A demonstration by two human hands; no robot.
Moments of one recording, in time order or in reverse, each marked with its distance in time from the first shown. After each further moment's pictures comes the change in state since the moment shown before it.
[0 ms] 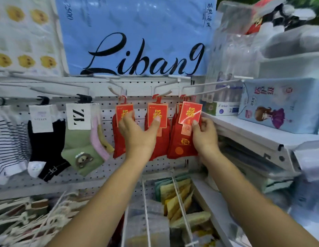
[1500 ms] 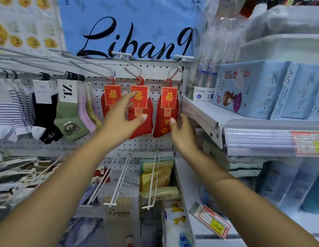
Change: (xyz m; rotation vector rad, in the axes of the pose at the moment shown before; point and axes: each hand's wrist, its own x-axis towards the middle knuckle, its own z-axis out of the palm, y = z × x) left_hand -0.059 0.038 -0.011 0.306 -0.295 0.163; right_hand -0.015 0.032 -0.051 -0.200 -0.325 -0.151
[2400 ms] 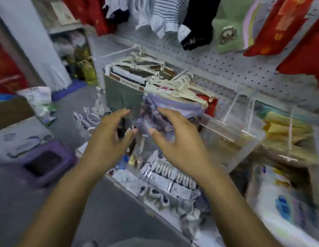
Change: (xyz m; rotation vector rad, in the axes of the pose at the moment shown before) left_hand -0.347 -0.140 -0.173 0.264 0.244 -0.642; right_hand -0.282 -0.065 0.192 -0.115 -0.946 -0.391
